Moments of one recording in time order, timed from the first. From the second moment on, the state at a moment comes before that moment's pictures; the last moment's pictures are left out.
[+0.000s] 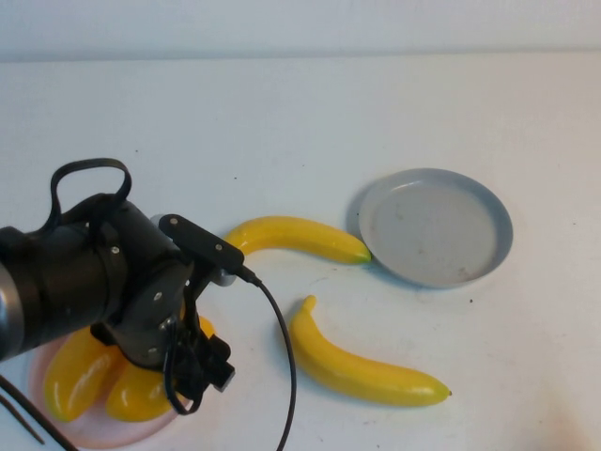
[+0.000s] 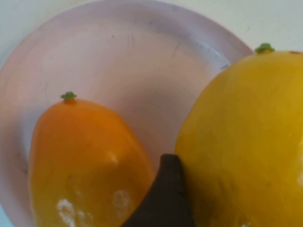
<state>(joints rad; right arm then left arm) 0.02 -0.01 0.02 0.25 0.37 -0.13 -0.65 1.54 -0.93 0.28 0.88 -0.22</state>
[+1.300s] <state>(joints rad) 0.02 -0.01 0.02 0.25 0.37 -0.13 -0.65 1.54 -0.93 0.31 0.90 -0.42</state>
